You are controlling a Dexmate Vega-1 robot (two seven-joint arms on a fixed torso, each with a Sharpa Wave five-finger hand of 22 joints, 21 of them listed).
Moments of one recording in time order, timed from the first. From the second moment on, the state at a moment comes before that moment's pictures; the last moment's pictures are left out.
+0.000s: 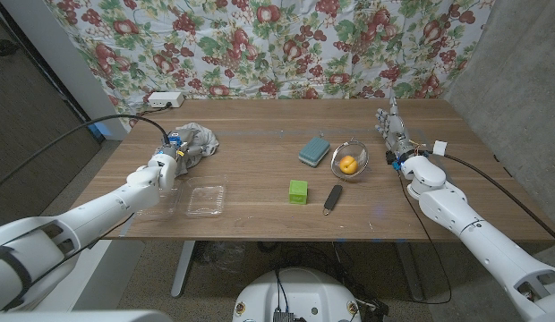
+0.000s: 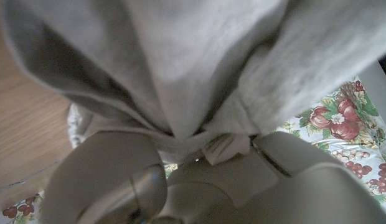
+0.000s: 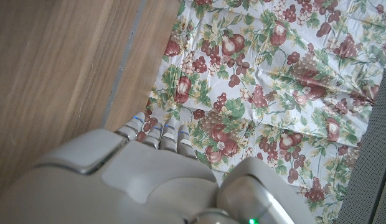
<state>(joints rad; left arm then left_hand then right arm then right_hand) 0.54 0.80 0.84 -1.13 0.56 0.24 0.33 0.84 -0.05 0.38 -0.10 0.40 0.43 -0.21 0.38 0.28 0.36 -0.21 0.23 0.26 0.49 -0.05 0.35 0.28 0.41 -0.04 0.48 0.40 -0.88 -0.58 -0.33 -1.41 0.61 0.20 -0.10 0.12 0.09 -0.15 0.07 0.32 0.07 0.04 0.20 0.18 0.07 0.02 0.23 0.18 -0.04 -0.01 0.19 0.18 -0.01 0.08 0.19 0.18</state>
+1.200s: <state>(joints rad) 0.56 0.80 0.82 -1.14 0.54 0.21 0.44 1.28 -0.15 0.48 -0.02 0.18 0.53 -0.17 0.79 0.52 0.61 -0.16 0.68 0.61 0.68 -0.01 0.48 1.14 0.39 -0.04 1.18 0.53 -0.89 -0.59 -0.32 -1.41 0.62 0.21 -0.11 0.12 0.10 -0.15 0.07 0.32 0.07 0.04 0.20 0.18 0.07 0.02 0.23 0.18 -0.04 -0.01 0.19 0.18 -0.01 0.08 0.19 0.18</state>
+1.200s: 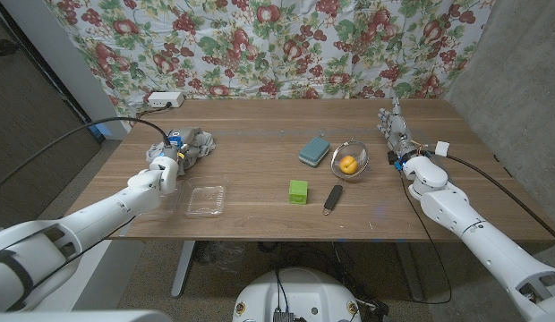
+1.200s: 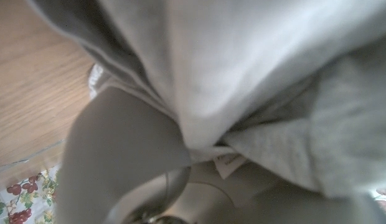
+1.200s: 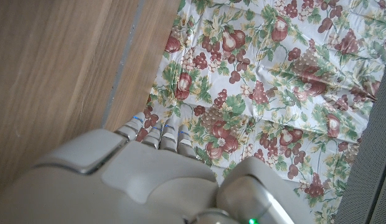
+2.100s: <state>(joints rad) 0.59 0.83 0.76 -1.28 0.59 0.24 0.52 1.28 -0.15 0.55 -0.09 0.18 0.58 -0.18 0.82 0.96 0.67 -0.21 0.73 0.74 0.73 -0.02 0.46 1.16 0.39 -0.03 1.19 0.51 -0.90 -0.59 -0.31 -1.40 0.62 0.24 -0.11 0.12 0.10 -0.15 0.07 0.32 0.07 0.04 0.19 0.18 0.07 0.02 0.23 0.18 -0.04 -0.01 0.19 0.18 -0.01 0.08 0.19 0.18</state>
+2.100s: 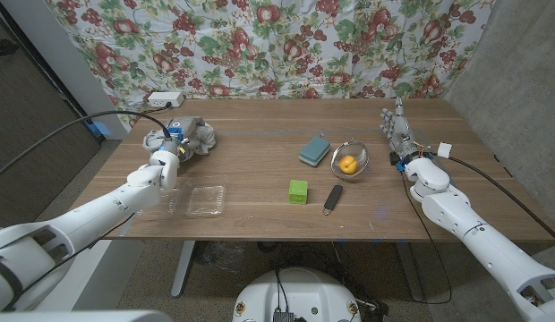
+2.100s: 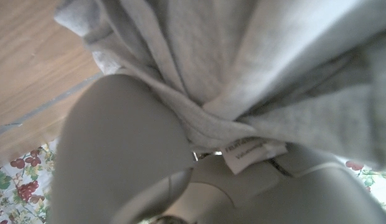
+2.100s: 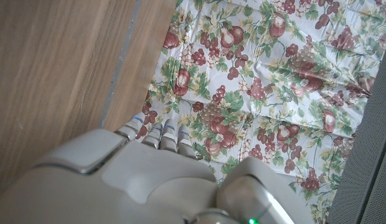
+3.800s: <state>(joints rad) 0.76 0.91 0.60 -1.60 0.68 0.24 0.63 1.28 -0.15 0.60 -0.14 0.19 0.65 -0.17 0.83 0.92 0.72 -0.22 0.74 0.74 0.75 -0.01 0.44 1.19 0.38 -0.03 1.20 0.45 -0.89 -0.58 -0.30 -1.36 0.63 0.28 -0.07 0.12 0.10 -0.15 0.07 0.32 0.07 0.04 0.19 0.18 0.07 0.02 0.22 0.18 -0.04 -0.01 0.19 0.18 -0.01 0.08 0.19 0.18</state>
